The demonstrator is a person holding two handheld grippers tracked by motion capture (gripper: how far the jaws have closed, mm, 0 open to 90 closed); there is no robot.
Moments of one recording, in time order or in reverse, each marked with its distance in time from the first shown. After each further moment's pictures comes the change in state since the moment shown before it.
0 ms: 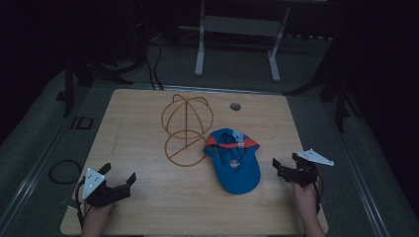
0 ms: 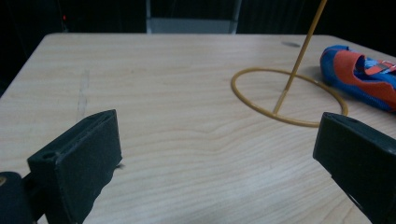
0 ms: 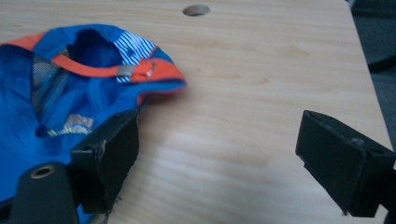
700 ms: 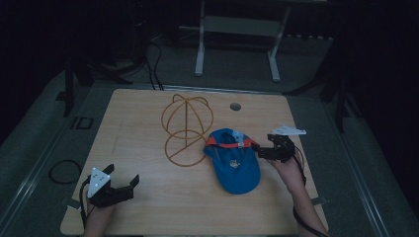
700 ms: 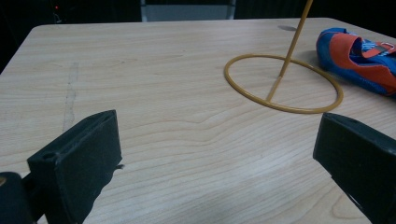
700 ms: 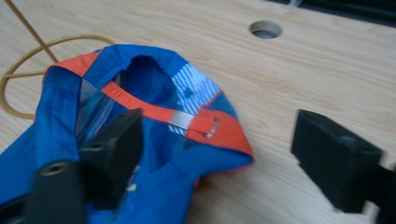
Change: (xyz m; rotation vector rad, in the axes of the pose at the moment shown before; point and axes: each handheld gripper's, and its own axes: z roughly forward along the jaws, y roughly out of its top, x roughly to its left) left arm -0.008 0.002 0.002 0.047 -0.020 0.036; right arm 0.032 0.062 0.060 0.097 0.182 -0.150
